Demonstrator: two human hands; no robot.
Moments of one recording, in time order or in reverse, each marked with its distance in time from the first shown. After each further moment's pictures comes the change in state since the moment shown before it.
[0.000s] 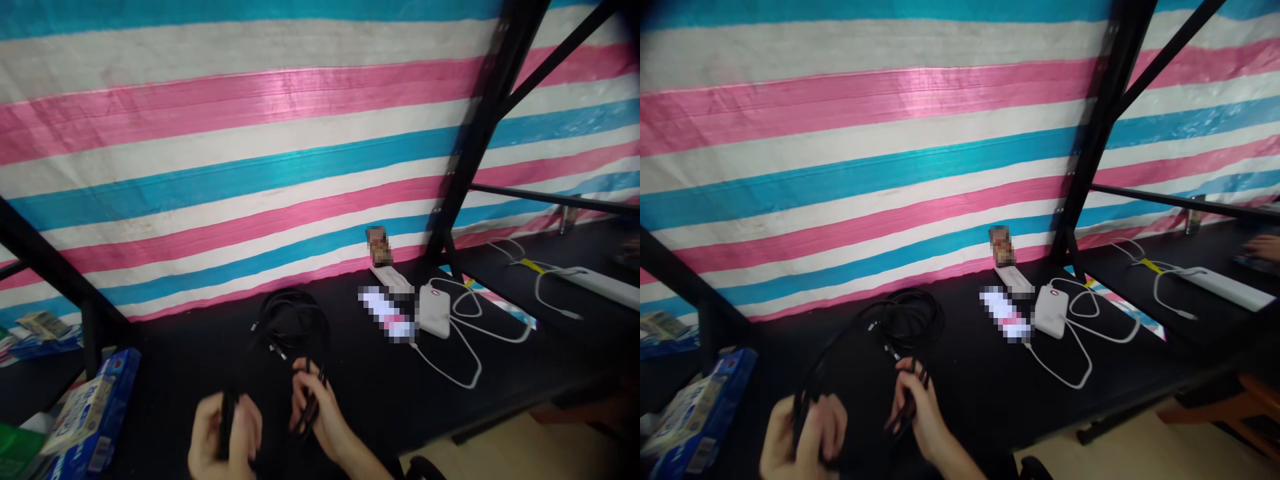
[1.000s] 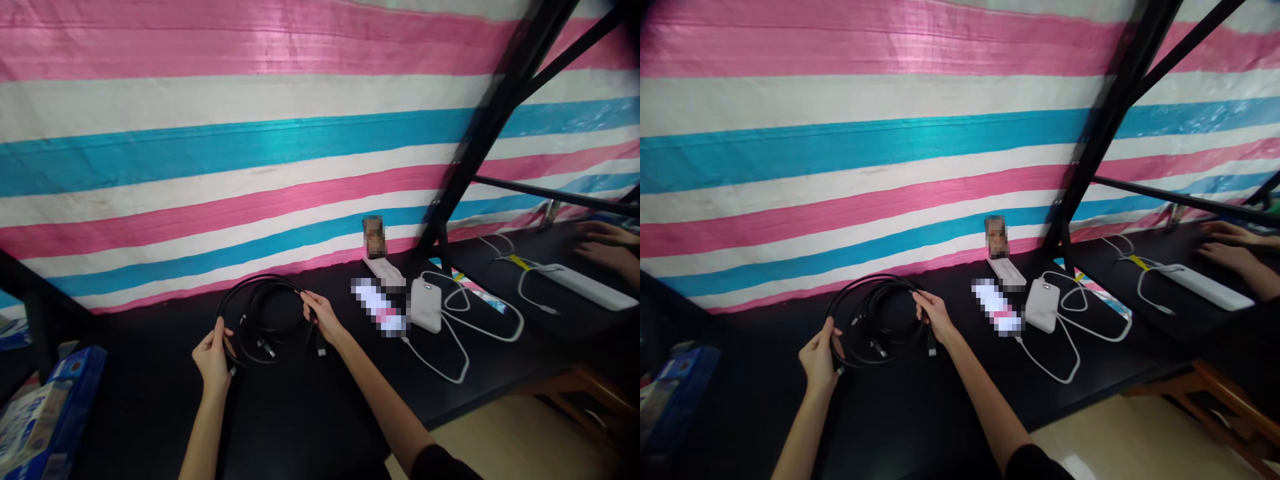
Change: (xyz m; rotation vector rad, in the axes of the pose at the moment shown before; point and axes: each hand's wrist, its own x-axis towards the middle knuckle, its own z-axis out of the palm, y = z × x) left_hand 0.112 -0.102 0.046 -0.097 0.008 -0.364; right_hand 0.129 -0.066 -0.057 -0.361 0.070 -0.159
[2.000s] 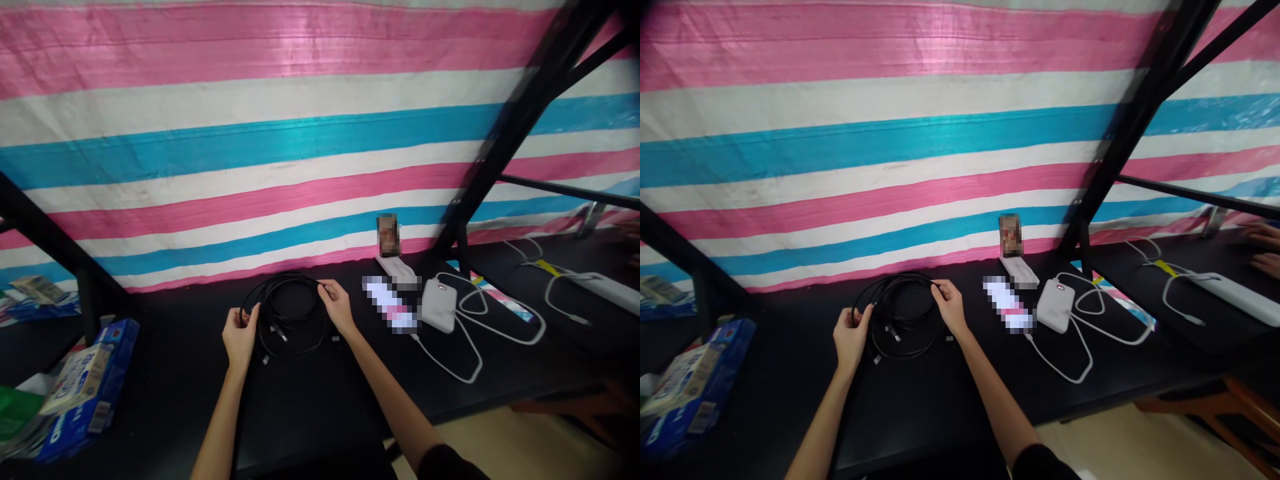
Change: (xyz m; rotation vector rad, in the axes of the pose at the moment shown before) left_hand 0.001 -0.019 -0.003 0.400 -0.062 0.365; right_hand -0.005 0.002 -0.007 -0.349 0.134 -0.439
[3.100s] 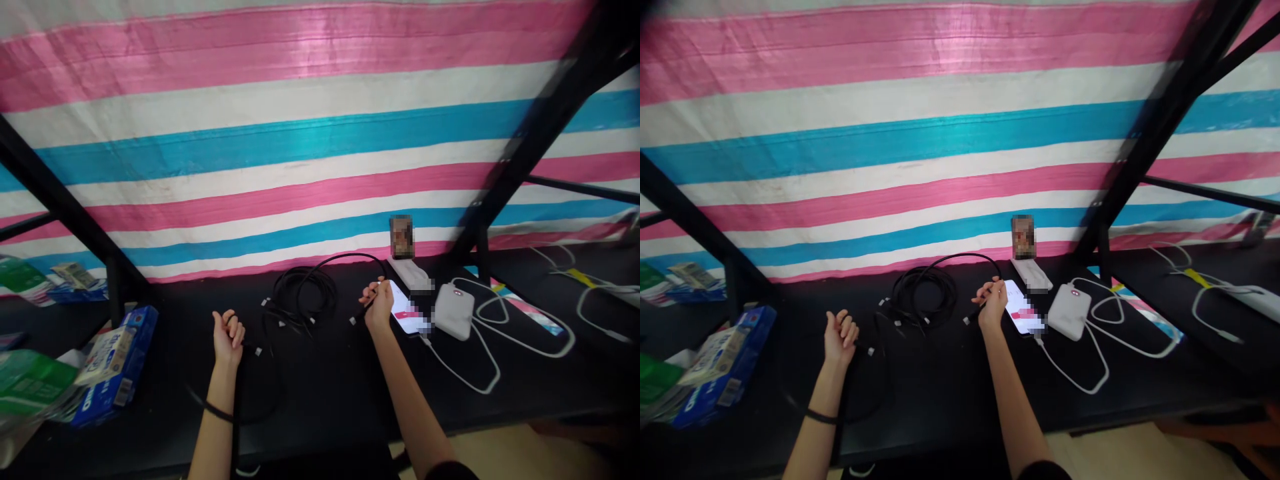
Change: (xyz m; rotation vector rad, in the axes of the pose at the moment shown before) left_hand 0.014 -0.010 -0.043 -0.838 -0.094 -0.437; right_hand 0.017 0.002 -0.051 0.502 0.538 0.187
